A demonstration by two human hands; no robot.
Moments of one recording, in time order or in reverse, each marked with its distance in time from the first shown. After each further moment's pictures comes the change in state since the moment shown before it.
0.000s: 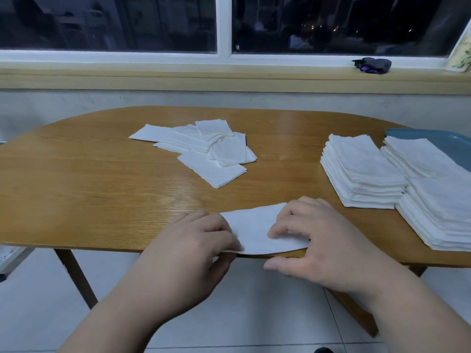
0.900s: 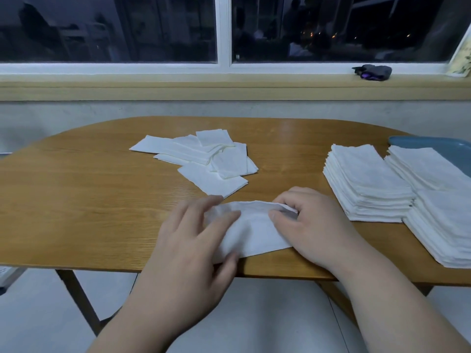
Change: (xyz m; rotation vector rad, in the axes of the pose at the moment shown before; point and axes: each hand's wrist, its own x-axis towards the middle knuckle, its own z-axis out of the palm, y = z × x) left_hand 0.008 -0.001 0.008 0.040 0.253 -0.127; right_hand 0.047 0.002 0.001 0.147 0.192 0.306
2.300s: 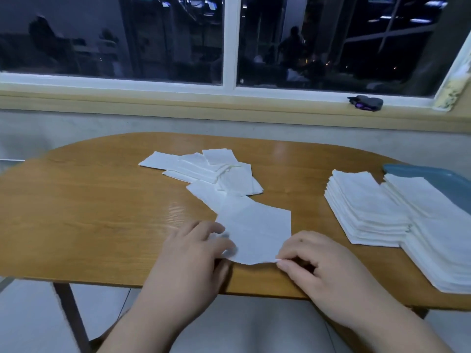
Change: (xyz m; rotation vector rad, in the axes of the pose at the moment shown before) left_hand 0.011 -0.027 0.002 0.001 -0.106 -0.096; right_hand -0.036 -0.005 -0.007 -0.042 -0.111 -0.179
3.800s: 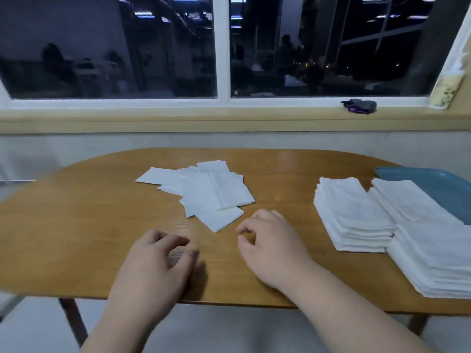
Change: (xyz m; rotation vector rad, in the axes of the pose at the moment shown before) left_hand 0.003 0.010 -0.026 -0.129 0.053 -0.521; right_hand 0.060 -0.015 0.018 -0.063 0.063 0.109
